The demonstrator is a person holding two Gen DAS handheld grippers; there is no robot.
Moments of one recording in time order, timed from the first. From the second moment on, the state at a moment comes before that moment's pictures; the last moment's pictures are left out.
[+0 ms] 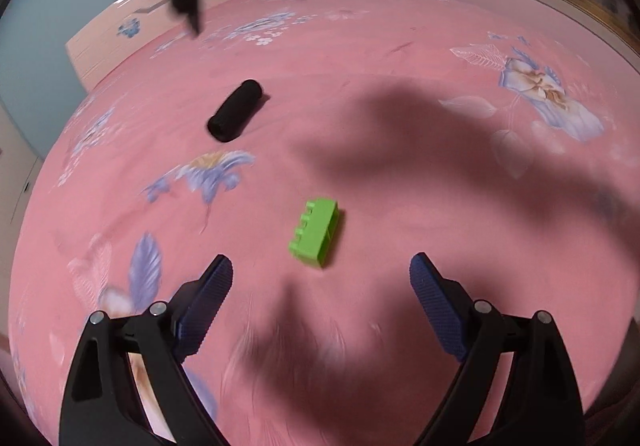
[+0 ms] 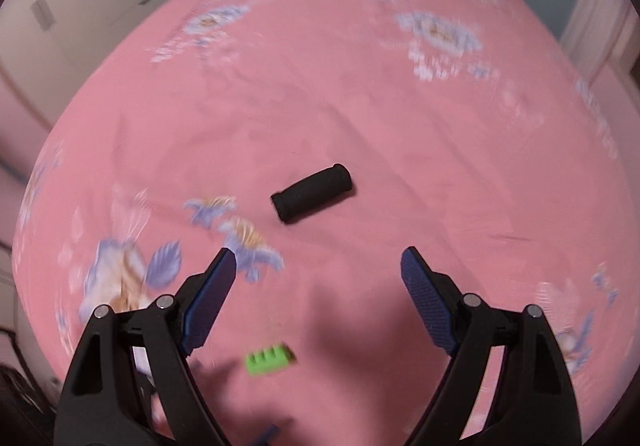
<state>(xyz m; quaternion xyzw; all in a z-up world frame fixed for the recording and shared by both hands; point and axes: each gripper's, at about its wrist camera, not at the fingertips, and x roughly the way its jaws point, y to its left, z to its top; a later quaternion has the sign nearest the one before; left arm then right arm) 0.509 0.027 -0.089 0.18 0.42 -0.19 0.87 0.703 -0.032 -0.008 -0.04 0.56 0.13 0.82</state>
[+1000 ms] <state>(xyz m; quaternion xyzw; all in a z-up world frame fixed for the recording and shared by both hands) 0.527 0.053 -0.107 0.08 0.47 -0.21 0.85 0.744 -0.019 -0.090 -0.06 0.58 0.12 0.80</state>
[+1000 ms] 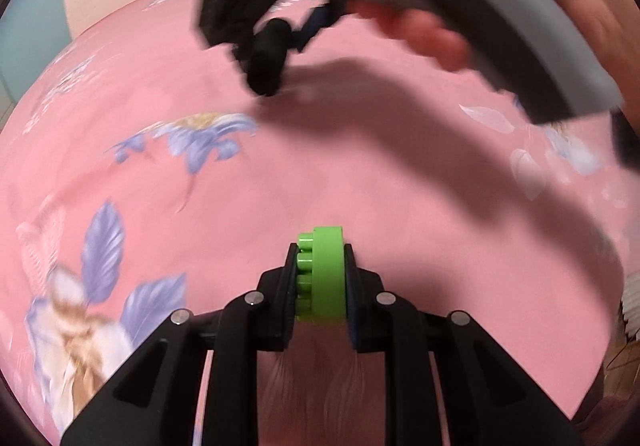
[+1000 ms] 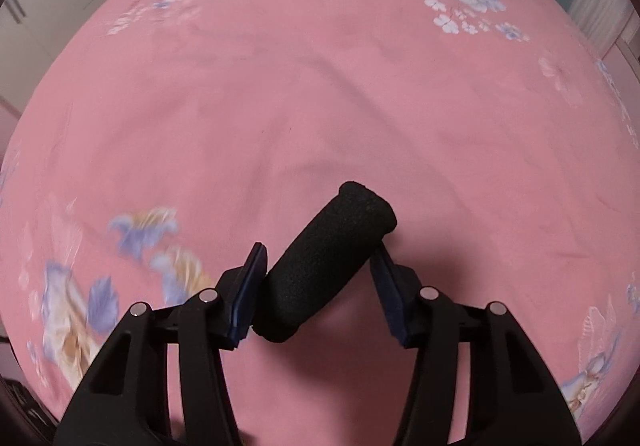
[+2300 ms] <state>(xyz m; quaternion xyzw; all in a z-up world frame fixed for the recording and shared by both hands) 0.256 0.037 0.206 0.13 0.30 -0.05 0.94 0.291 -0.140 0.216 -0.20 0.33 0.16 0.91</state>
